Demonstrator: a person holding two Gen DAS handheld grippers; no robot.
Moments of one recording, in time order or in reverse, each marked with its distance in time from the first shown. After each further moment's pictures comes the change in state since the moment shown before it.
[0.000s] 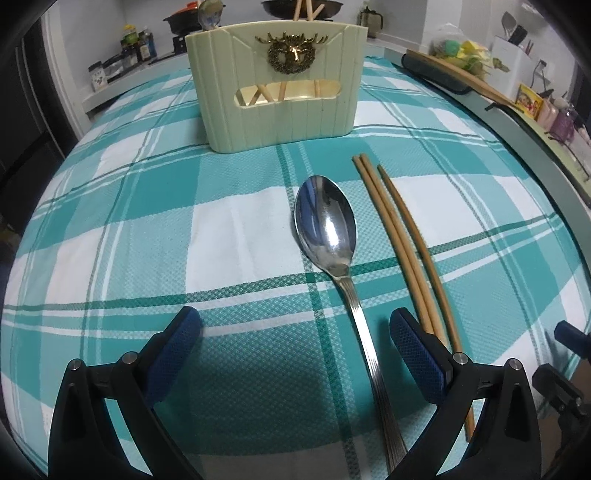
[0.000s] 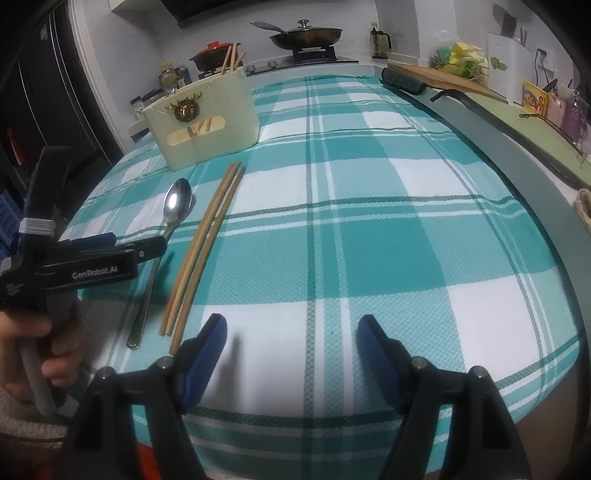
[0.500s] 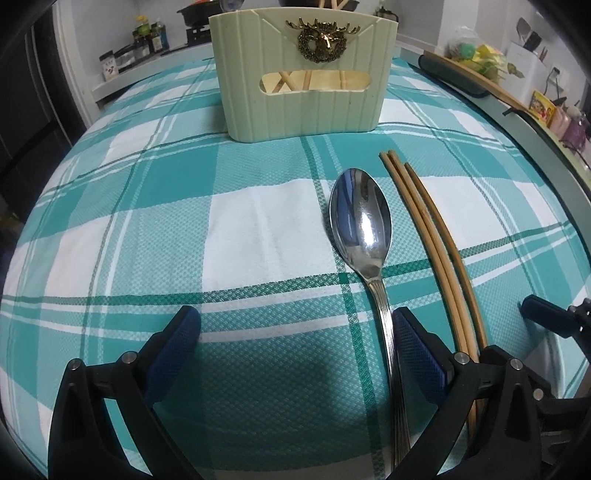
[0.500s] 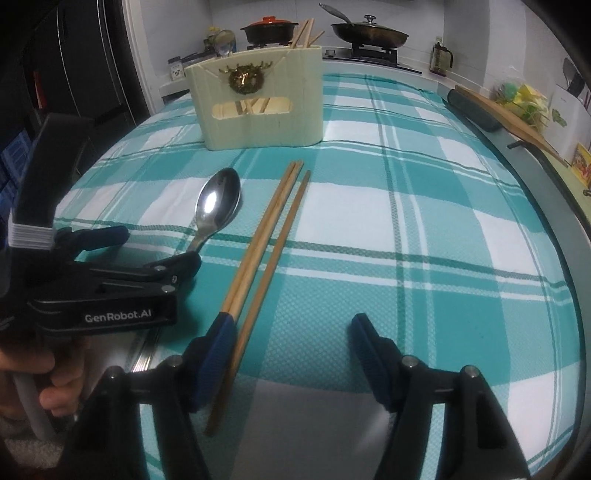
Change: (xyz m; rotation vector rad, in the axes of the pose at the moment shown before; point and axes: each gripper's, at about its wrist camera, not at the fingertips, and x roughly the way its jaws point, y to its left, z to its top) left arm 0.009 0.014 -0.002 -0.035 0.006 0.015; right arm 0.054 0.064 0.038 -0.208 0.058 0.003
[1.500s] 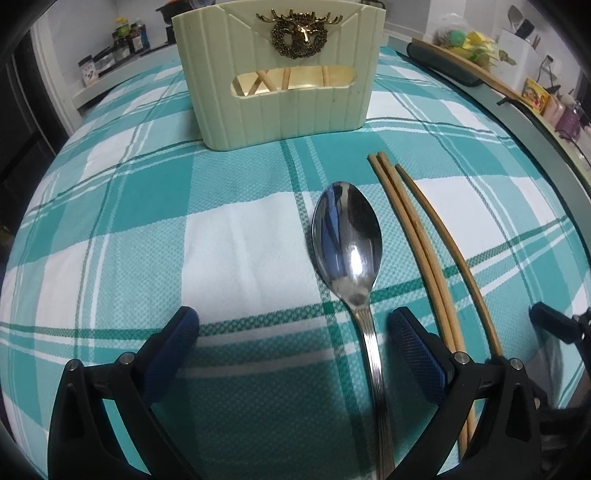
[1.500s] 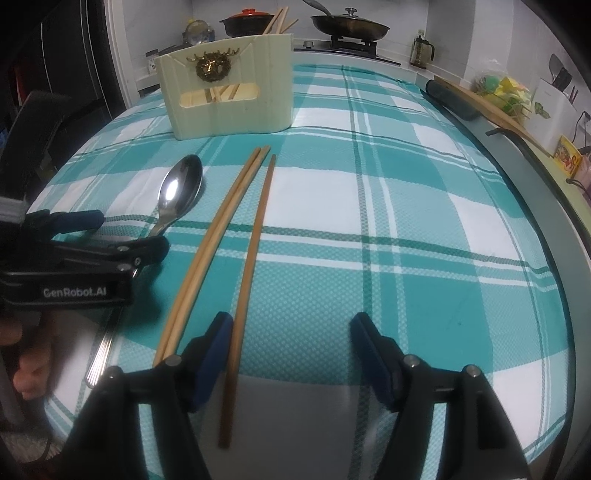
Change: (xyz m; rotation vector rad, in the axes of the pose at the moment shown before) left arm 0.015 -0.009 0.024 0.034 0.048 -0.019; right arm 0.004 -0.015 -0.007 0.029 0.021 -0.084
